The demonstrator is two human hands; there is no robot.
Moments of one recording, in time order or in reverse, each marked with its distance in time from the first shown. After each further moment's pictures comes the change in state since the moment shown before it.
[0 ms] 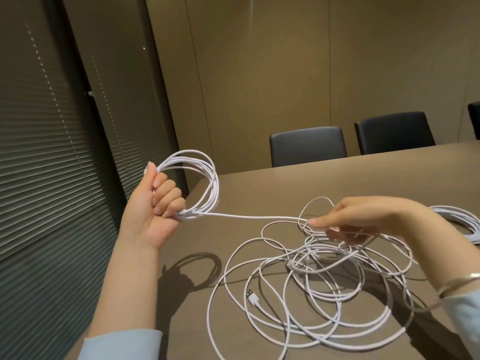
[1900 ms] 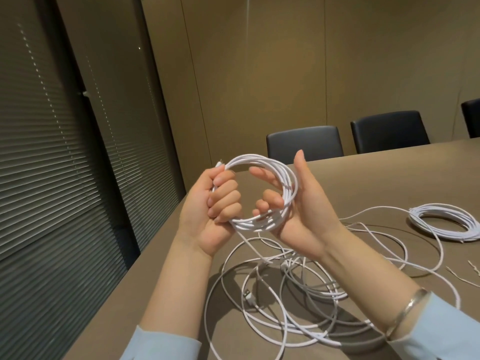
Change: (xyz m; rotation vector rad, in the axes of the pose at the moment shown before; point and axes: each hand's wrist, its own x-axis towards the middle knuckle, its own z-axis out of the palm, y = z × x) left_hand 0.007 -0.064 0.036 -0.316 -0.546 -0.517; right_hand 0.006 -0.075 0.076 1.549 -0.186 -0.616
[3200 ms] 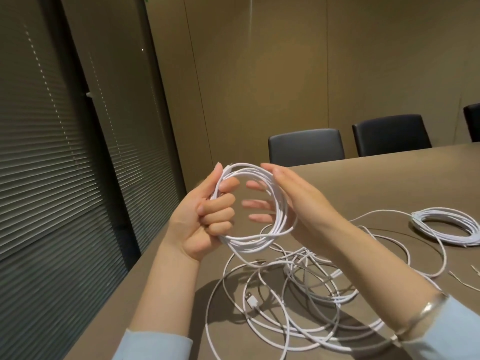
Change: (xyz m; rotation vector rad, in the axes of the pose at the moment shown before) left_hand -0.016 0.016 0.005 0.007 0.038 -0.260; right_hand 0.000 -0.005 0.001 -0.555 0.107 -0.157
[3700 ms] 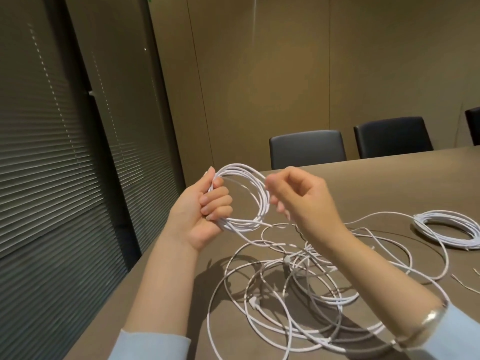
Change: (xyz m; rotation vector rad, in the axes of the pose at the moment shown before) left_hand 0.004 0.004 0.008 0.112 0.454 0.431; right_hand 0.000 0.008 0.000 -0.437 0.140 -0.455
